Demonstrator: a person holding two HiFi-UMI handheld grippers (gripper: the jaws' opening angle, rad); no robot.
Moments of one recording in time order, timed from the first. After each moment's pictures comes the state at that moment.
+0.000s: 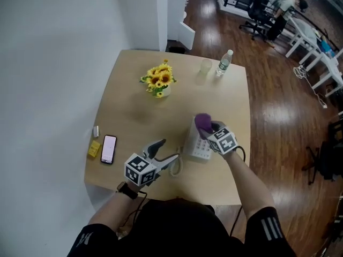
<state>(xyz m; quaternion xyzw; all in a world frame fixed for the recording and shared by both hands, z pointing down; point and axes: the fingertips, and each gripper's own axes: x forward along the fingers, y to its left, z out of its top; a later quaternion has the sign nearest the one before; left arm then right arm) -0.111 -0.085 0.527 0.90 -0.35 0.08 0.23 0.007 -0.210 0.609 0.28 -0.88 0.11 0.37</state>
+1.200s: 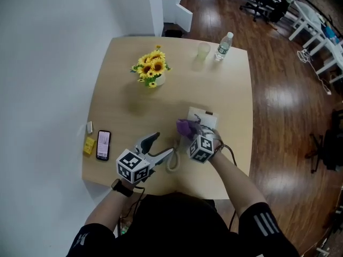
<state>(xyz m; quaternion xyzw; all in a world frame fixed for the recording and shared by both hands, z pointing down) -0.112 -0.104 0.544 0.89 -0.36 0.10 0.26 -0.047 -0.155 0.695 0.15 -0.86 -0.07 0.49</state>
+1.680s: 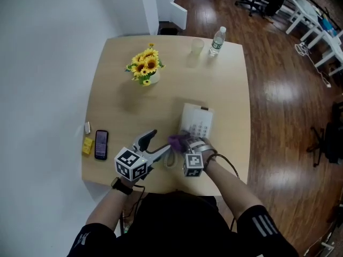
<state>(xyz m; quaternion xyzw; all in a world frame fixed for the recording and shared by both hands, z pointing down) -0.101 -0.105 0.548 0.89 -0.36 0.10 0.25 -0.049 -0.069 0.743 0.05 -0.82 -0.21 0.53</state>
